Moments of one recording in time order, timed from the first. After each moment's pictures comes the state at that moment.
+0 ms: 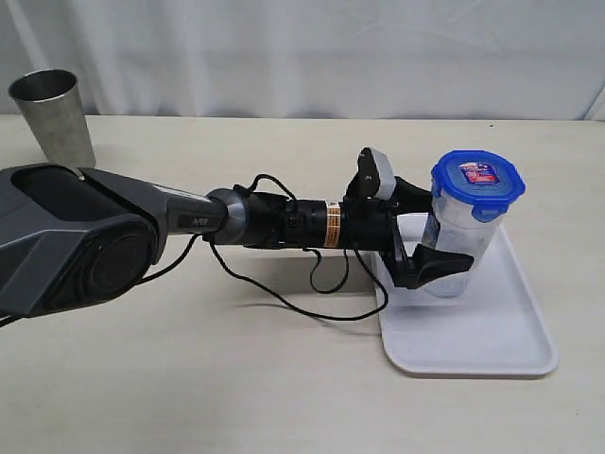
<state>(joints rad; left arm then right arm) -0.64 2.67 -1.83 1.13 -1.03 -0.80 0.10 0.01 0.00 -0.12 0.33 0.04</state>
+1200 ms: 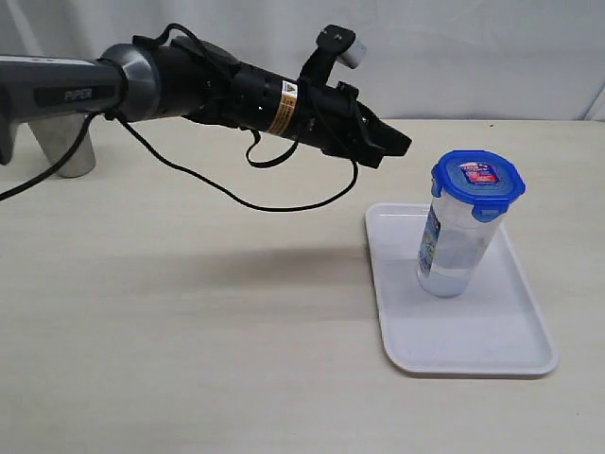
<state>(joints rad) -0.52 2.25 -1.74 1.75 -0.79 -1.66 0.10 0.01 0.00 -0.12 0.33 0.04</state>
